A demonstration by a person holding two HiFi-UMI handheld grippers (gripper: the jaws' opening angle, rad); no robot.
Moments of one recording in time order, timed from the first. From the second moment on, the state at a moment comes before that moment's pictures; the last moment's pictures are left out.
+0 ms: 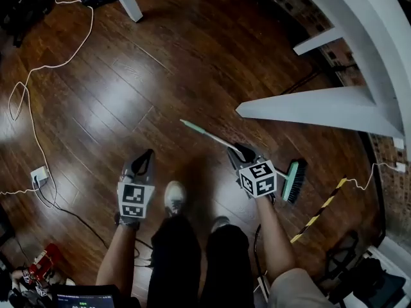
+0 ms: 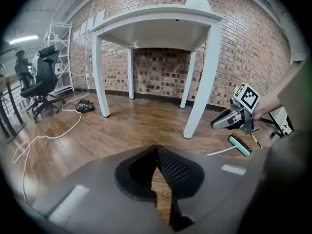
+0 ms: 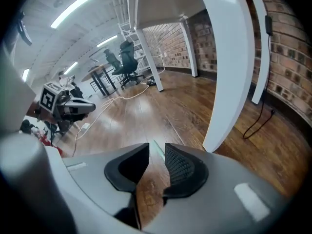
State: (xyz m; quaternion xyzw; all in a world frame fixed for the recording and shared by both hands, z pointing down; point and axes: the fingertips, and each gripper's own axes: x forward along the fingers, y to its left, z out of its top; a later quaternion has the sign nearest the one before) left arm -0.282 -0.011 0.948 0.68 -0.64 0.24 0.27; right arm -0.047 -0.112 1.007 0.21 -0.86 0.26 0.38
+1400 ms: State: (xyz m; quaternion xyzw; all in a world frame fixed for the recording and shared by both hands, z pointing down) left arm -0.290 0.028 1.089 0.65 -0.68 0.17 0.30; right arm -0.061 -0.093 1.244 0.02 -0.77 0.08 0.63
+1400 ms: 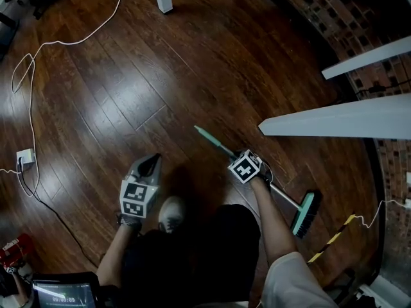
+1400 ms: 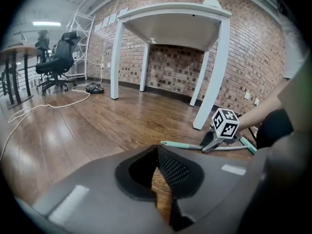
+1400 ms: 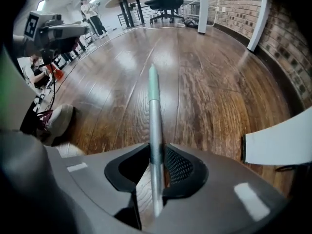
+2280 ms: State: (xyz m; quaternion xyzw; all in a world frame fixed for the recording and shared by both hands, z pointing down) left arm -0.264 0.028 1.009 0.63 -0.70 0.14 0.31; right arm -0.039 -0.088 1.118 0.07 -0.83 0.01 0.56
